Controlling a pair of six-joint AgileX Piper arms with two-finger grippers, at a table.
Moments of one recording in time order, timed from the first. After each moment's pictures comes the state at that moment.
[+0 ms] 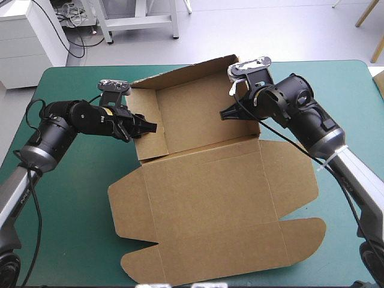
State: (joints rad) left arm -0.29 1.47 -1.35 -0.32 0.88 0.12; right arm 0.54 1.58 -1.68 -0.23 1.03 0.22
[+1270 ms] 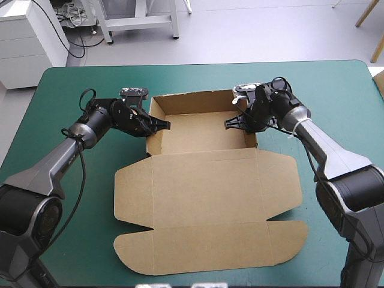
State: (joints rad) left arm -0.31 1.80 -1.42 -0.25 0.74 0.02; right arm 0.34 1.95 -1.70 -0.01 1.01 0.12
